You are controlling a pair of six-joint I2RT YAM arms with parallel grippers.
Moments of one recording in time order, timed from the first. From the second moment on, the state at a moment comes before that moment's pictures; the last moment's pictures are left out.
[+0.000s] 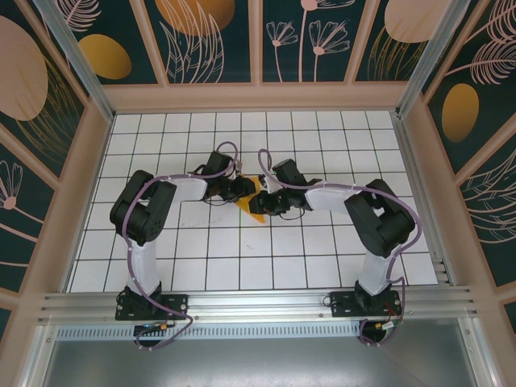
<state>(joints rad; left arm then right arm) -0.48 1.99 1.07 0.00 0.53 -0.78 0.65 1.83 0.98 -0.08 -0.64 0.56</state>
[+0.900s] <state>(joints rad) -0.48 1.99 1.07 0.00 0.53 -0.78 0.65 1.88 0.96 -0.10 -0.59 0.54</state>
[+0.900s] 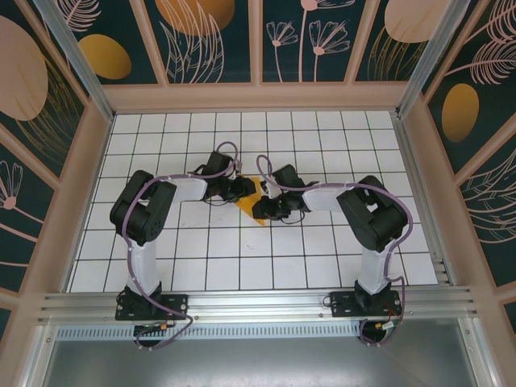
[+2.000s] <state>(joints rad) -0.49 1.99 1.07 0.00 0.53 -0.78 0.65 1.59 0.81 -0.29 -0.58 0.52</state>
